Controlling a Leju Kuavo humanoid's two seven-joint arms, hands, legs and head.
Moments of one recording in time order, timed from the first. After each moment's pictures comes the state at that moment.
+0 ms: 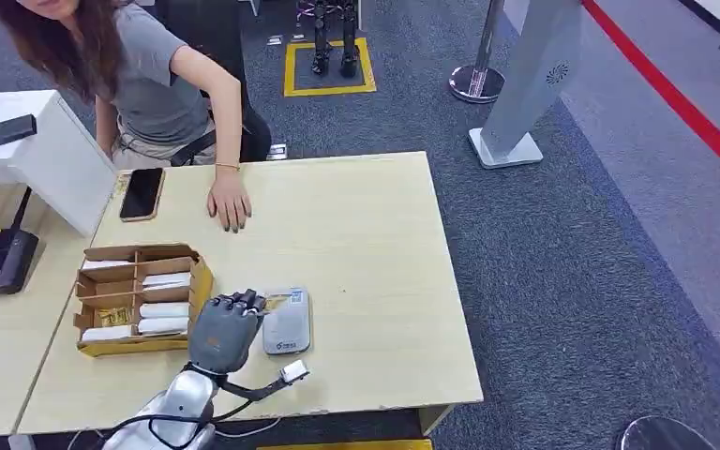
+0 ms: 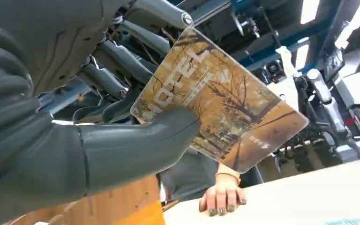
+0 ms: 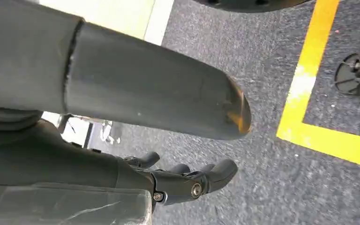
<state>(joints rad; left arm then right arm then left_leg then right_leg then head) -0.32 0.14 -0.74 -1.07 -1.54 0.60 0.33 -0.12 0.11 -1.02 -0.20 1.33 0.18 0.23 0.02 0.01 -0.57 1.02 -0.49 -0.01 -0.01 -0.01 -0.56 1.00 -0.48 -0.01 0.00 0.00</state>
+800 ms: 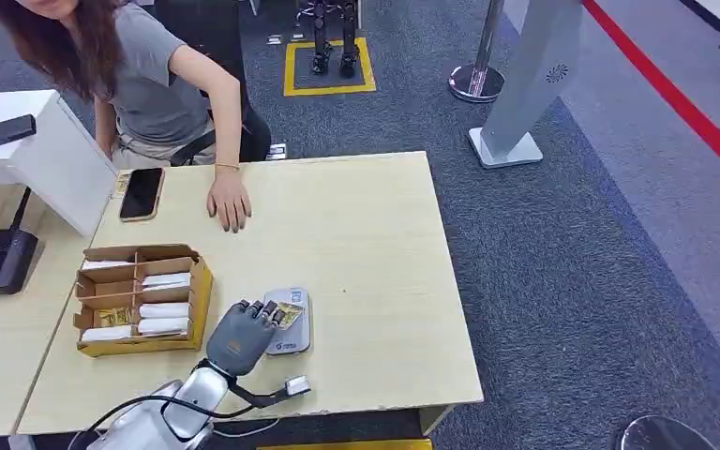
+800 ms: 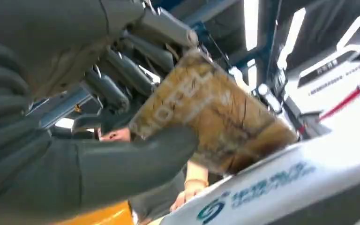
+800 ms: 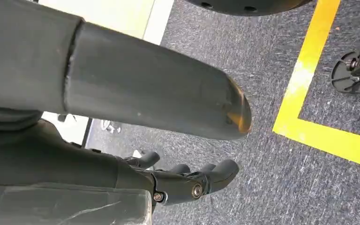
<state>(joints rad) -0.46 0.16 -0.98 -0.85 -1.54 0.55 0.33 -0.14 0.11 -0.99 -0.20 1.34 0.19 0.24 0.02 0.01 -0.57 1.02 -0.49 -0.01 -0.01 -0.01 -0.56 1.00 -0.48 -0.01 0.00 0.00</state>
